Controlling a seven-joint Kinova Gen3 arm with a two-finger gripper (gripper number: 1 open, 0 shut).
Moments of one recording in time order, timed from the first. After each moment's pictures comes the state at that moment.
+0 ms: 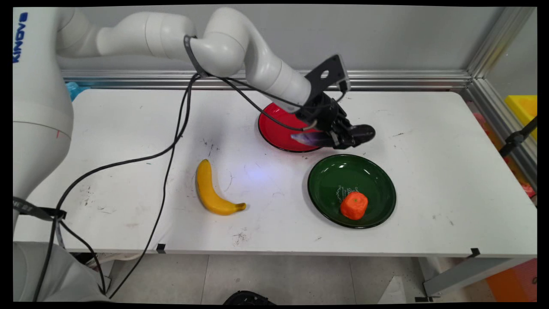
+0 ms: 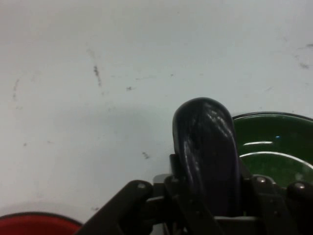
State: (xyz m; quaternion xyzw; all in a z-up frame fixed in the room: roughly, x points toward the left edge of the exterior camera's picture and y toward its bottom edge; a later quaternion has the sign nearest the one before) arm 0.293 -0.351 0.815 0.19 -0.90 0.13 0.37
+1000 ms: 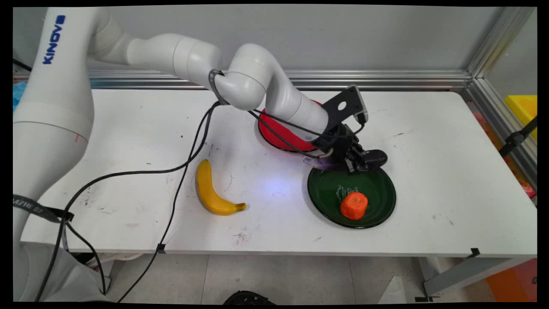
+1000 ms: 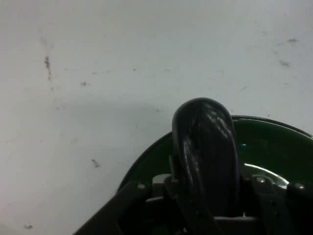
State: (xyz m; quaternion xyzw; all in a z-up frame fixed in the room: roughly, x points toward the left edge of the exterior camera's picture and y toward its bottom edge) arm 0.248 -0.334 0.771 0.20 -0.90 0.11 0.37
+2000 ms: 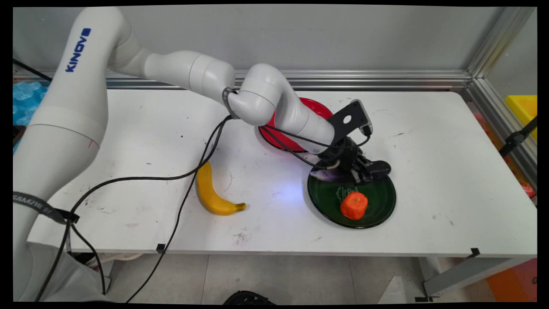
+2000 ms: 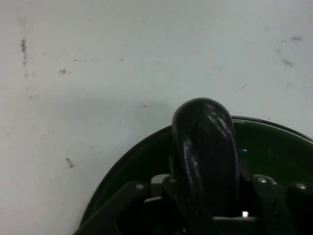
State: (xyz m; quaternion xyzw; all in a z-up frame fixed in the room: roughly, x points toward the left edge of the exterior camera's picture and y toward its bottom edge) arm 0.231 -0.339 0.739 0.22 -0.90 0.09 0.37
